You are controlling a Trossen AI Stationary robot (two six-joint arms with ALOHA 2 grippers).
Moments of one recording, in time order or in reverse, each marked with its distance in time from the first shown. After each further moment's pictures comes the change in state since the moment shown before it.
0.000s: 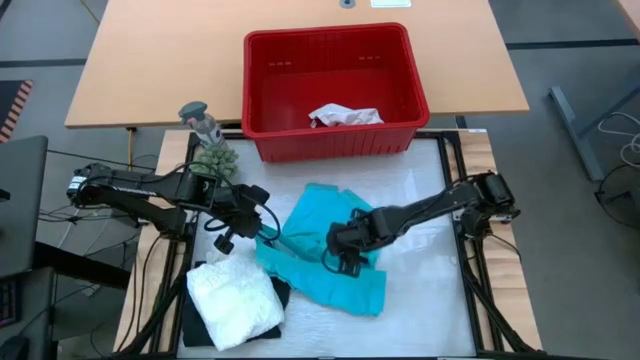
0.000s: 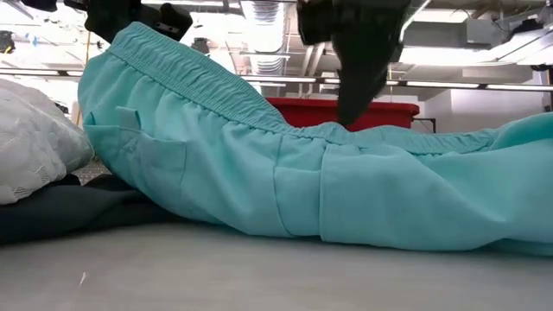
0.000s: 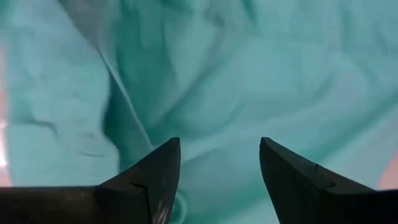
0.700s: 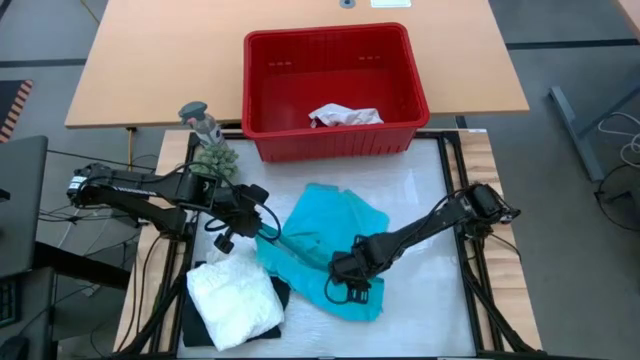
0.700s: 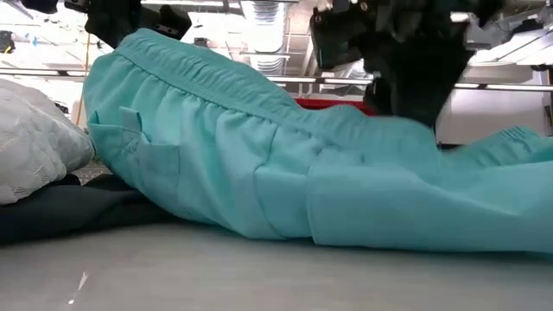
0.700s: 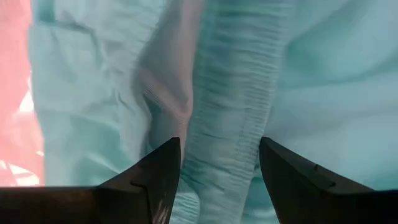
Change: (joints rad) left arm 0.000 0.000 0.000 -0.013 -0.023 -0.020; right arm 0.132 0.120 0.000 0.015 -0.145 0.068
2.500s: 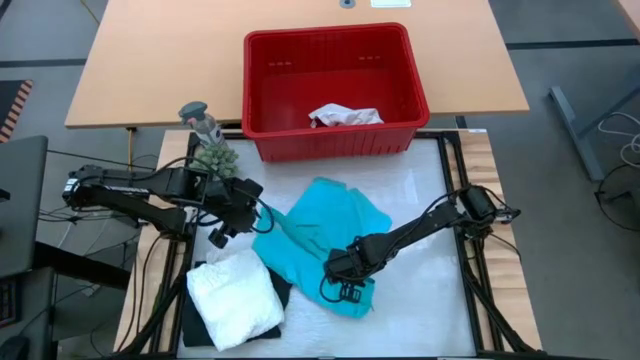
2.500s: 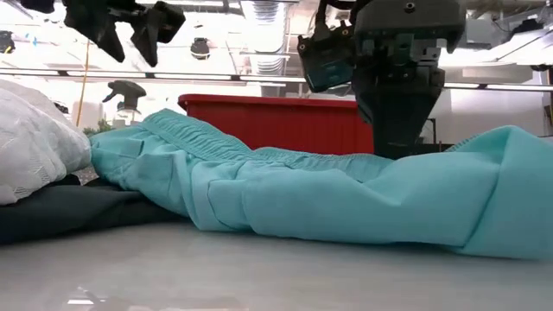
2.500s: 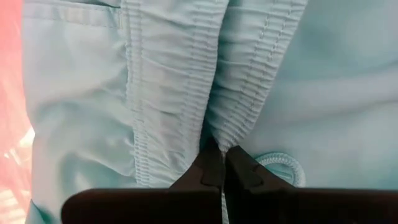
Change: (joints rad) left arm 0.035 -0.060 0.001 -0.035 -0.011 0.083; right arm -0.031 0.031 0.000 0.045 0.004 0.108
